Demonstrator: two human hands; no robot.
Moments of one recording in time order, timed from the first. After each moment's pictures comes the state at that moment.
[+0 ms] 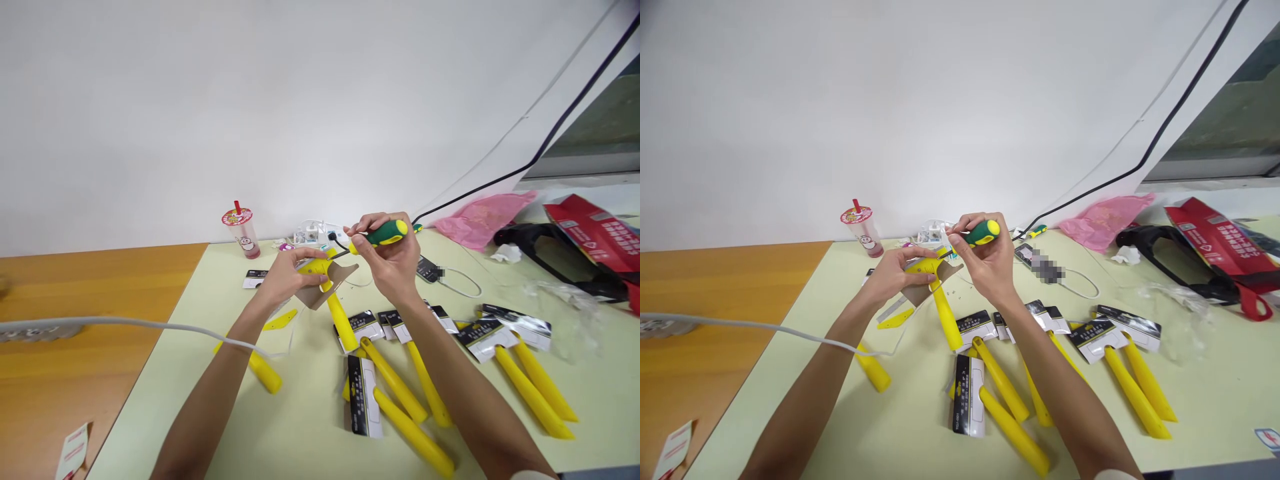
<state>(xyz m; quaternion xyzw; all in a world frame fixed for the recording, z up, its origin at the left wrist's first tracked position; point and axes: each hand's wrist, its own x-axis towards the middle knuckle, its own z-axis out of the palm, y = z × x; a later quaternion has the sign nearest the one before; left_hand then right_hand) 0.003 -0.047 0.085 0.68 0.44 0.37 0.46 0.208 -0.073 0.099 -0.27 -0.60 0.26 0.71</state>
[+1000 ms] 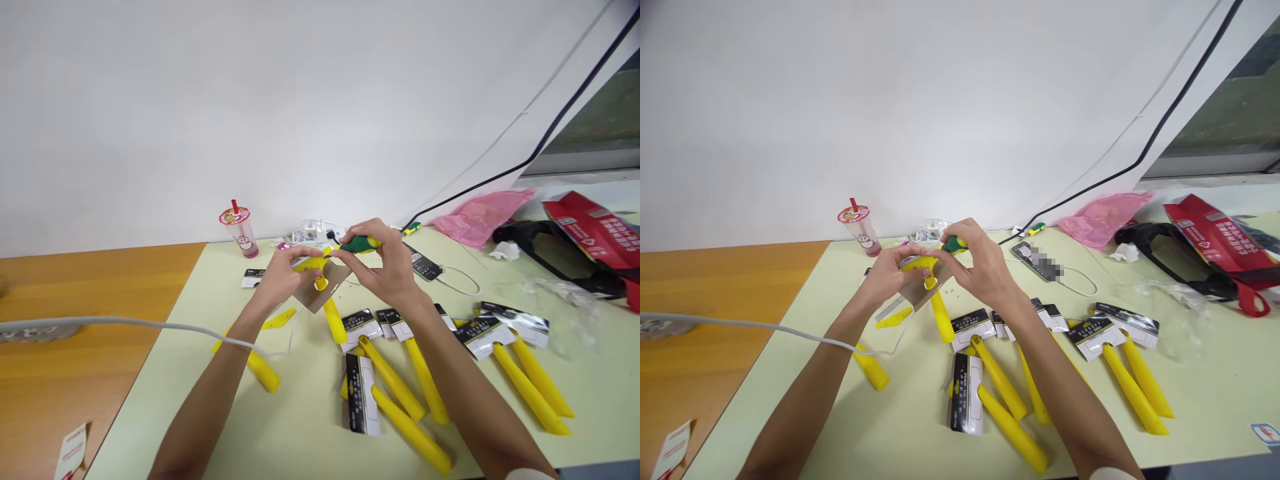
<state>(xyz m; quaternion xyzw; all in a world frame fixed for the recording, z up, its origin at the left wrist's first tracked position) 0.004 -0.048 0.080 0.69 0.44 0.39 0.42 0.228 -0.077 0.096 -0.25 -0.78 -0.01 0.58</state>
